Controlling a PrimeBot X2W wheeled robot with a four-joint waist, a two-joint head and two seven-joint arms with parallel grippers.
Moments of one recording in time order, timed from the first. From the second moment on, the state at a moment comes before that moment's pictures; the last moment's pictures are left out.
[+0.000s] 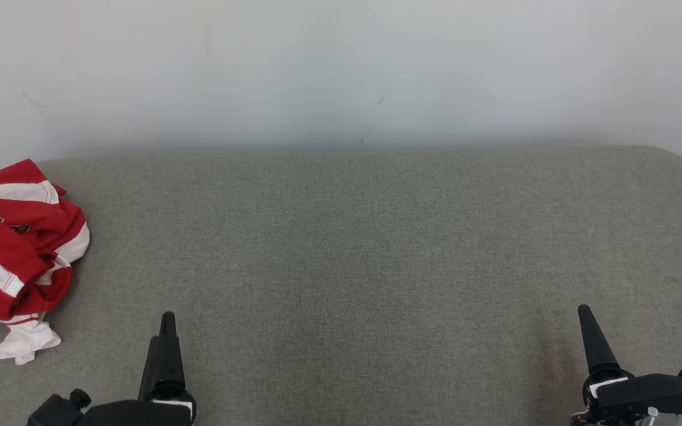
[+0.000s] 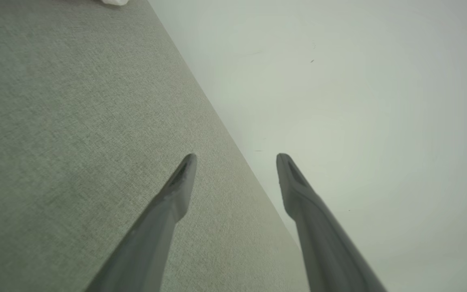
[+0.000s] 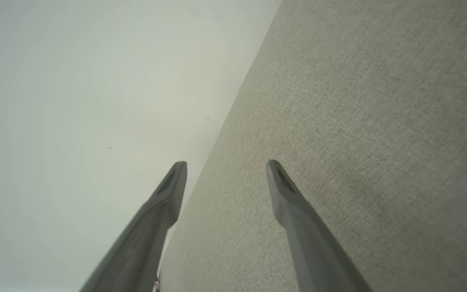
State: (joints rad) left arm -0.11 0.05 -0.07 0.28 -1.19 -0.10 -0.18; right arm -0.08 -0.04 -0.18 0.27 1.12 0.13 0.10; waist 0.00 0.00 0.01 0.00
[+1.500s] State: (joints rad) left arm -0.02 0.05 -0.03 0.15 -0.43 0.07 -0.23; right arm -0.03 -0.04 0.00 0.21 0.46 0.13 -0.11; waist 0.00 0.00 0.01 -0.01
